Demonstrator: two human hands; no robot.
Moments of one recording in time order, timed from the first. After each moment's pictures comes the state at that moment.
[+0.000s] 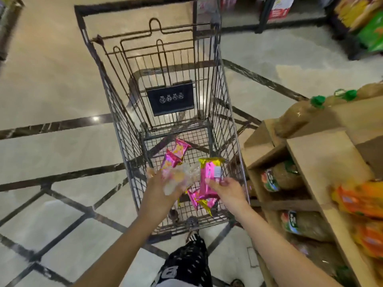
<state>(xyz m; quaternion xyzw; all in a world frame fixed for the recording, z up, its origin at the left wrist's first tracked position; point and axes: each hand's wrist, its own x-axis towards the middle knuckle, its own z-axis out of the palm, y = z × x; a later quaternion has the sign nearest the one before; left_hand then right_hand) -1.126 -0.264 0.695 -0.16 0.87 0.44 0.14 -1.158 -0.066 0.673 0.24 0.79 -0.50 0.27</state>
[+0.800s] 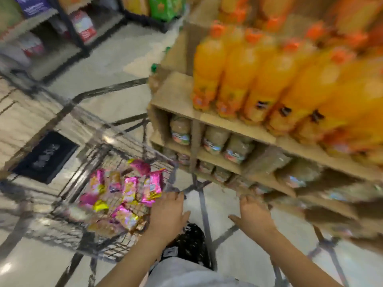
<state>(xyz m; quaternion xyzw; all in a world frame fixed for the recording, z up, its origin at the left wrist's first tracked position) -1.023 -0.169 0.676 0.51 0.83 -0.04 0.22 -0.836 -0.020 0.683 0.43 0.86 -0.15 0.24</state>
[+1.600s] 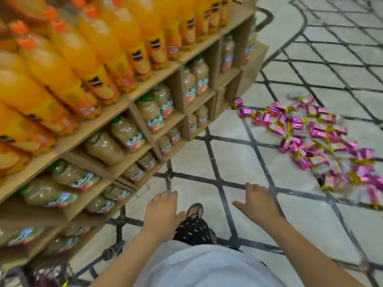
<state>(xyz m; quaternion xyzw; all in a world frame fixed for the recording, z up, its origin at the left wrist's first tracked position) -0.696 -0.141 0.699 0.87 0.43 -0.19 0.14 -0.459 -0.255 0.679 0.86 0.44 -0.25 0.07</state>
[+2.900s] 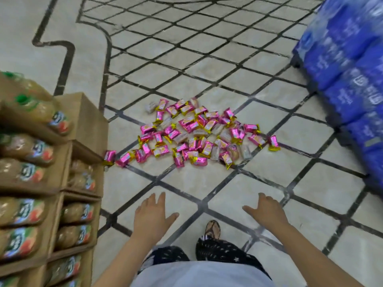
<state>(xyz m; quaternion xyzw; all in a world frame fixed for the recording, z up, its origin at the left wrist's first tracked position) -0.131 -0.122 0.678 0.96 0.07 -0.26 0.07 -0.071 -0.438 0.656 0.93 -0.11 -0.34 -0.09</state>
